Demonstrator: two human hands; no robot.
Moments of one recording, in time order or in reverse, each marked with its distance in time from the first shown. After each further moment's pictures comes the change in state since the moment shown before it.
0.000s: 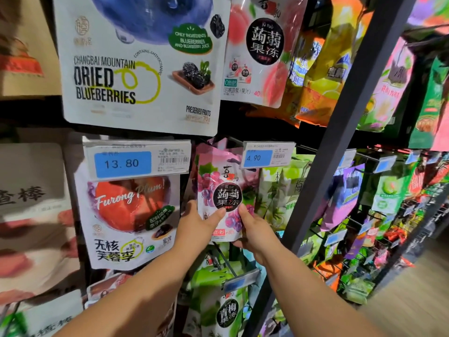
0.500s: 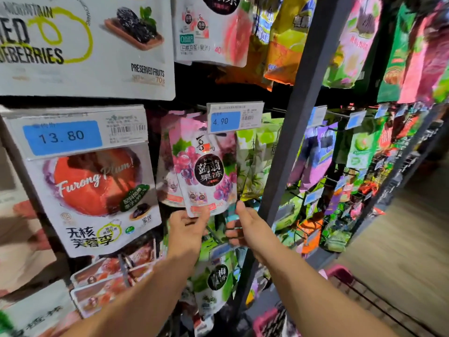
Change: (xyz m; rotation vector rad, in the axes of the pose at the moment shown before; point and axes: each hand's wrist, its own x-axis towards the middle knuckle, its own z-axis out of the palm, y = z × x) left_hand -0.043 -0.038 0.038 -0.386 0.026 -0.133; right_hand -0.047 0.045 -0.022 0.097 -0.011 -0.012
